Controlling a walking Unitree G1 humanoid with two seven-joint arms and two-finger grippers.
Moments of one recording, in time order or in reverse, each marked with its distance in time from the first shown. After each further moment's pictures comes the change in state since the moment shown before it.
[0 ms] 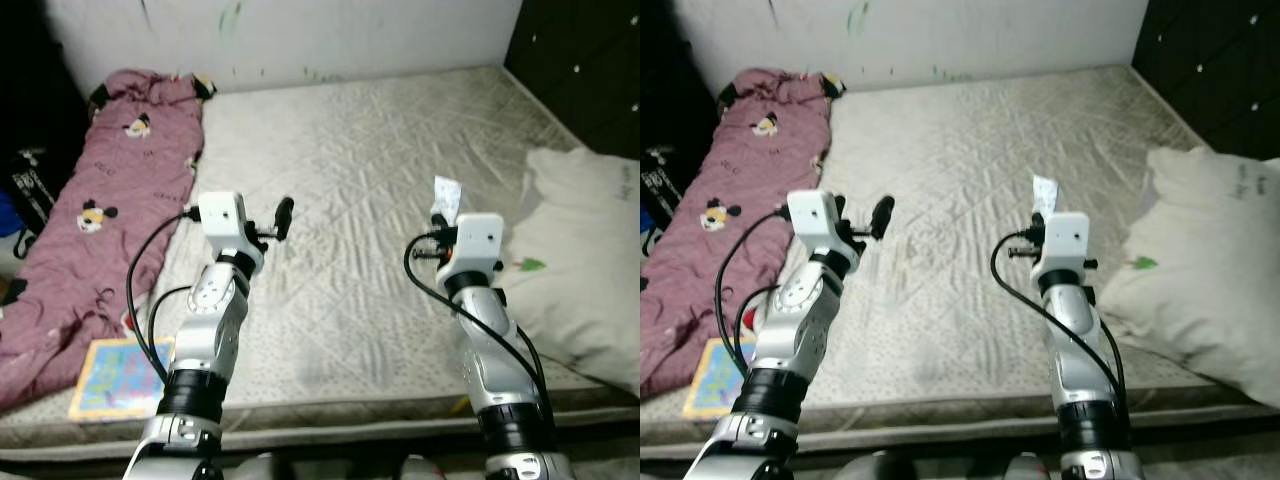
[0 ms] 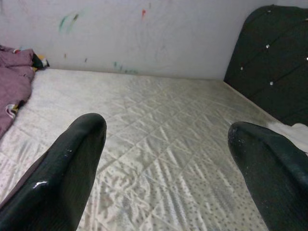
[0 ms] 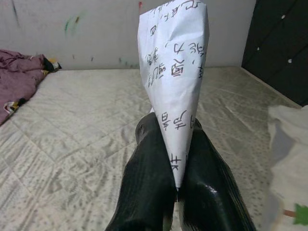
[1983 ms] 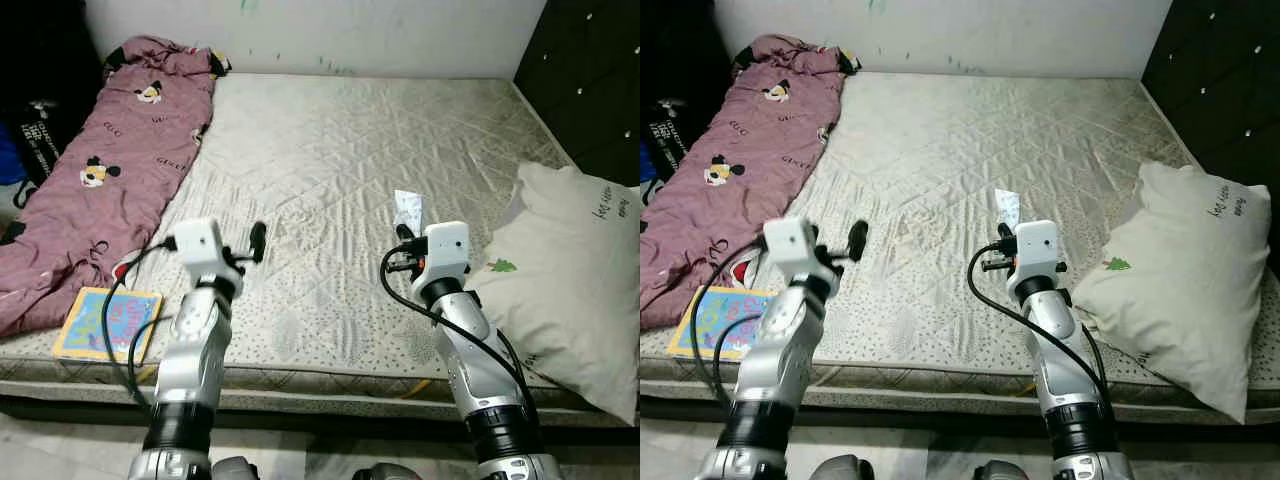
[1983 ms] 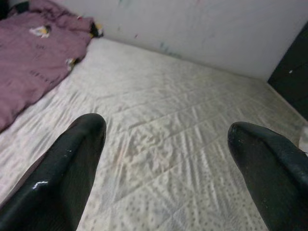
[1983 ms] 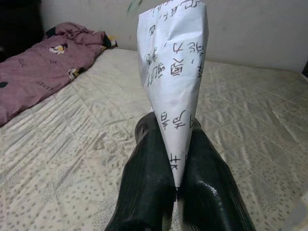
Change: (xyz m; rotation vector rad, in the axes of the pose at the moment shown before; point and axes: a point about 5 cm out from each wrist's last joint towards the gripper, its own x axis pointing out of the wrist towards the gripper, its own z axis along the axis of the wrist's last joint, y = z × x) left arm -0.034 0.025 -0.022 -0.023 0.070 0.177; right arm -0.005 0.025 -0.011 0.007 0.048 0.188
